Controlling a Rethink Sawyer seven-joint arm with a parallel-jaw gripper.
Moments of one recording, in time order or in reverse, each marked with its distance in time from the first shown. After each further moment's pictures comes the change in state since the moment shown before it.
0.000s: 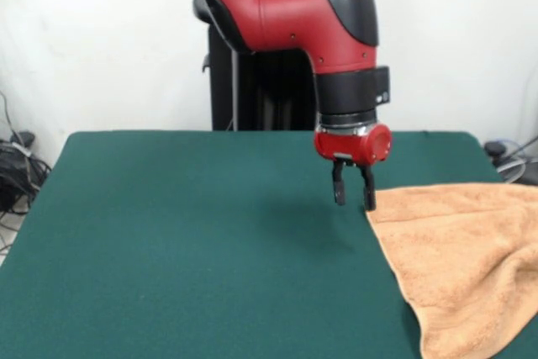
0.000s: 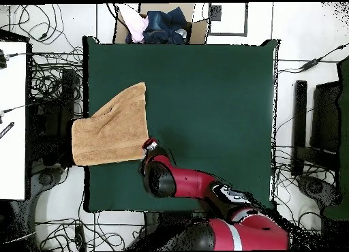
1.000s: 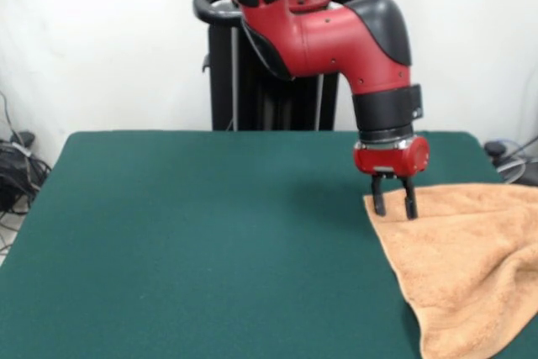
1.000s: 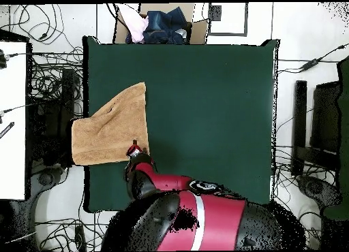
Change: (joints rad) arm 0.104 0.147 0.000 -0.004 0.001 -0.210 0.000
